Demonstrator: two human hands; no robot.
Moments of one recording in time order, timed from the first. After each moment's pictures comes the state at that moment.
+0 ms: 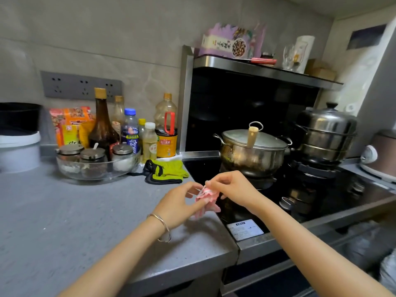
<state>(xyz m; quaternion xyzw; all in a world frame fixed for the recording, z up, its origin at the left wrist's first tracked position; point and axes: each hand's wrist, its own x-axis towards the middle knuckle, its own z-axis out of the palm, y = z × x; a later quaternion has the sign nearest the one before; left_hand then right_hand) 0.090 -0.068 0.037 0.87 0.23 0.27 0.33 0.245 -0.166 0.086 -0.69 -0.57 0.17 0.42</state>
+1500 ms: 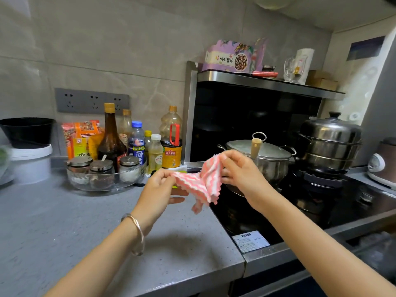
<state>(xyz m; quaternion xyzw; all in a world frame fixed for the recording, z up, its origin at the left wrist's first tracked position) 0.046 -0.088 0.109 0.63 0.28 0.42 0.59 0.208 -0.174 0.144 -0.59 -0.48 0.21 0.61</state>
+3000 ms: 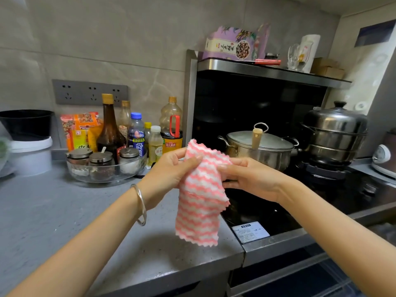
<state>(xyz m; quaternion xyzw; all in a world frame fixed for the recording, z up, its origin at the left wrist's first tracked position) 0.059 -0.086 0.130 0.71 0.15 0.33 0.60 0.245 -0.187 0.140 -0.54 -0.55 0.43 0.47</state>
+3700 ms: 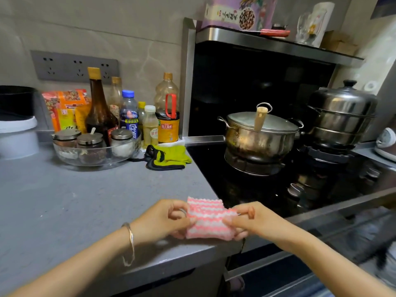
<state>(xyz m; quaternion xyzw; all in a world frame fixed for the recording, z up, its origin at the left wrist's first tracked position) 0.054 -0.076 0.010 0.77 0.20 0.14 0.59 0.251 -0.227 0.033 -0.66 -0.48 0.42 0.39</state>
